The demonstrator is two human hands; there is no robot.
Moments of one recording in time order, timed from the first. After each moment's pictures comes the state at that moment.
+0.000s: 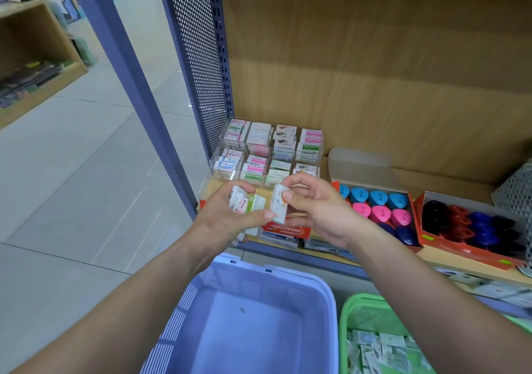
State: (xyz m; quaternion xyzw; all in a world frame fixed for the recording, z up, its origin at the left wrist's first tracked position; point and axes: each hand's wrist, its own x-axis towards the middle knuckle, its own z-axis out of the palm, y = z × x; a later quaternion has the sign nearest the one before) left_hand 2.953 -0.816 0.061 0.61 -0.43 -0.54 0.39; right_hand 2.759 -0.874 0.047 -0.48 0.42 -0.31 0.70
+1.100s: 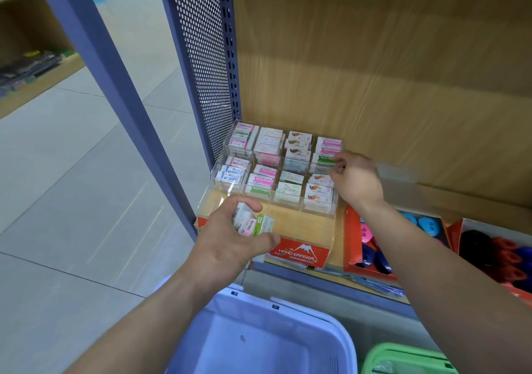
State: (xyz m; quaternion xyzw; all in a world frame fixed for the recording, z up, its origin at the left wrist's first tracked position) left_hand 2.958 -0.850 0.037 0.63 -0.42 -0.51 0.40; right_hand 2.726 -1.039 -0.034 -0.70 0.64 -0.27 0.14
